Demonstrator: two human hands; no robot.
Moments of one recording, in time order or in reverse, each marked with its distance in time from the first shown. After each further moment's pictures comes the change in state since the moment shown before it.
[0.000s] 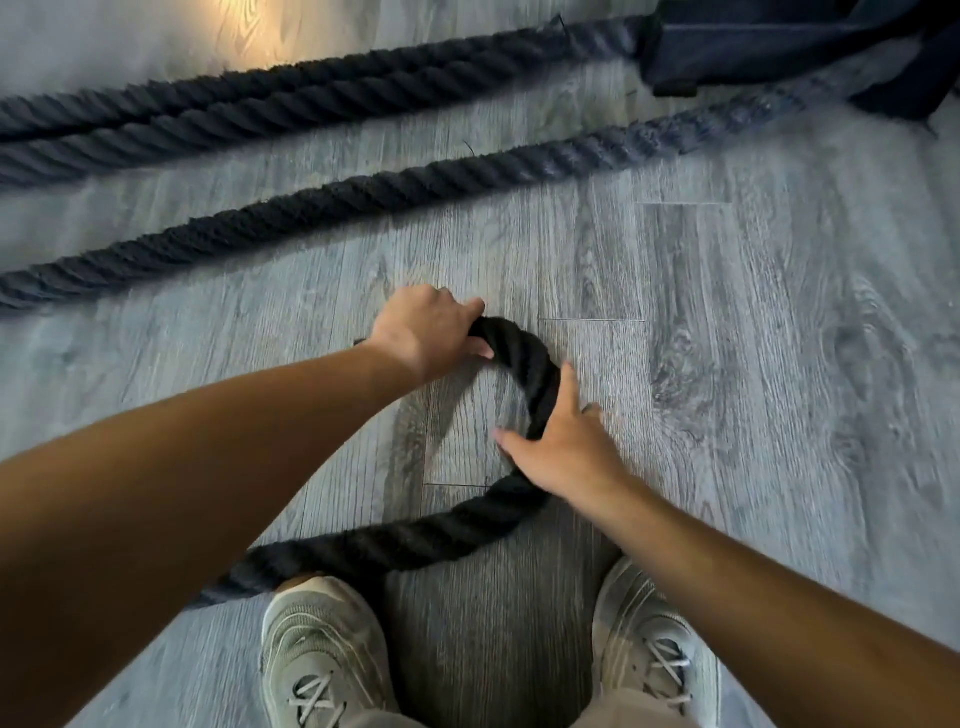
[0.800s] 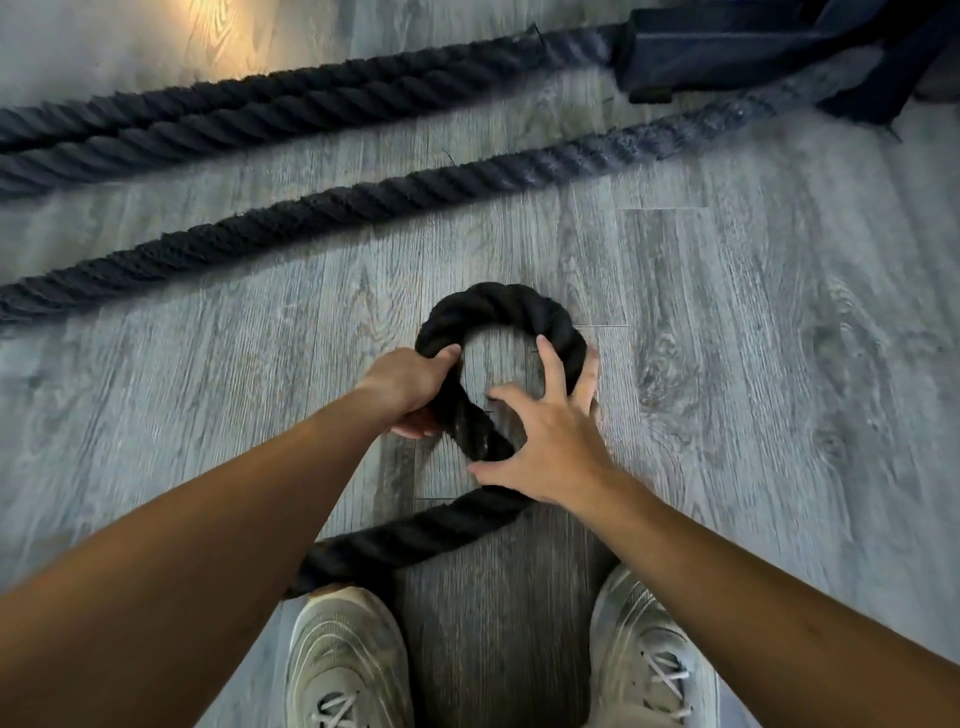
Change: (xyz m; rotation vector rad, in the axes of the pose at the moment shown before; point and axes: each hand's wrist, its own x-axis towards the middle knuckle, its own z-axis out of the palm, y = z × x) left_hand -0.024 0.018 0.005 -1.396 -0.454 -0.742; right_hand 0.021 0.012 0.007 -0.135 0.150 -0.389
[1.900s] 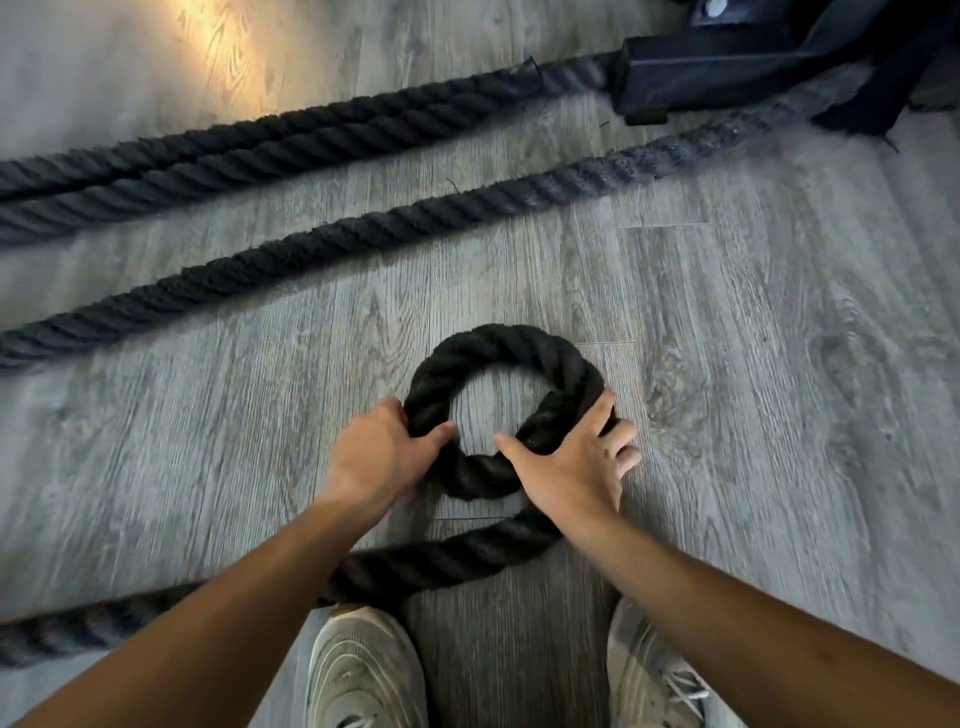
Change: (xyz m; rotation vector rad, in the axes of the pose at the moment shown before) left_hand -0.030 -0.053 0.000 0.381 0.339 0.250; right_hand -0.007 -0.023 0.008 0.370 0.178 0.650
